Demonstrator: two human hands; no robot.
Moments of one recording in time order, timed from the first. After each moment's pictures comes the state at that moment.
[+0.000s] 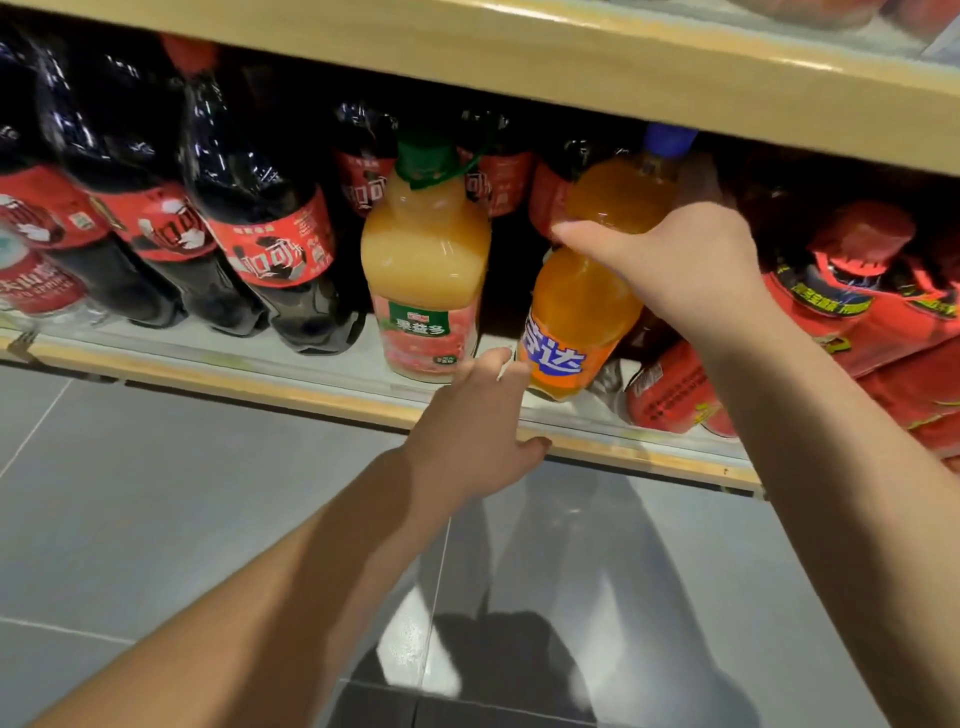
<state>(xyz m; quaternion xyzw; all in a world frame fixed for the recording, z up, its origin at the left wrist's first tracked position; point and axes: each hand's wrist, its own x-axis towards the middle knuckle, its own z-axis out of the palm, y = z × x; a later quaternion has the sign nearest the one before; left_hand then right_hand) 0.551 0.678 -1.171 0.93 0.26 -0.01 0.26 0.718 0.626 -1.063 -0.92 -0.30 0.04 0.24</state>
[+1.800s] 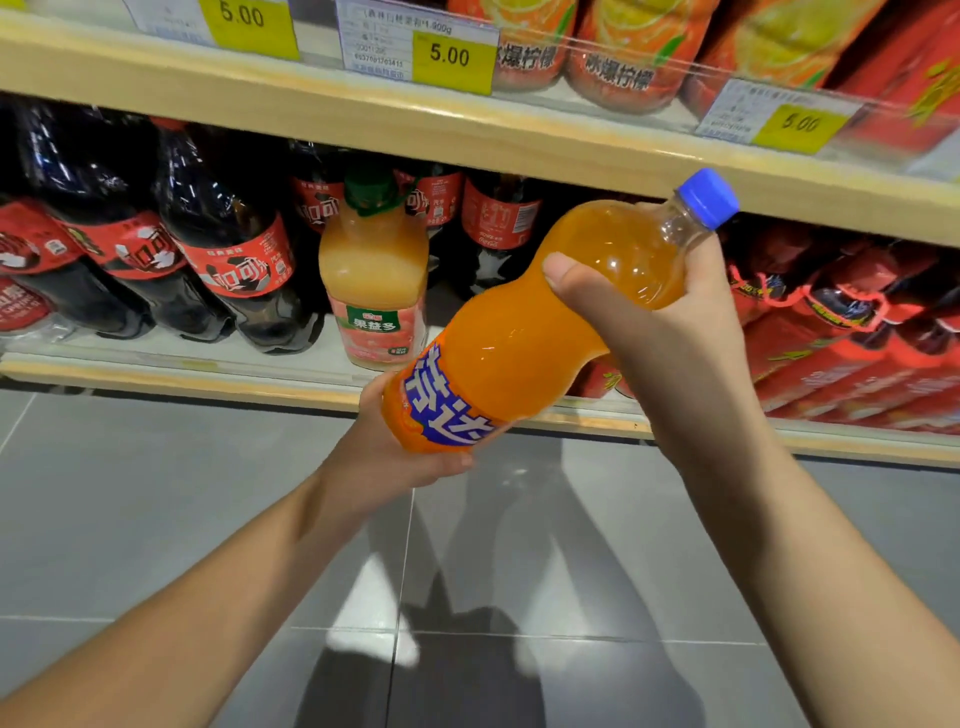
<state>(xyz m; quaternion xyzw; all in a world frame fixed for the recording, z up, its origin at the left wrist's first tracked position) 0.482 0.659 -1.140 0.63 0.32 0.05 0.71 0.631 0.524 -0.988 -0.74 -0.25 0.16 0.60</state>
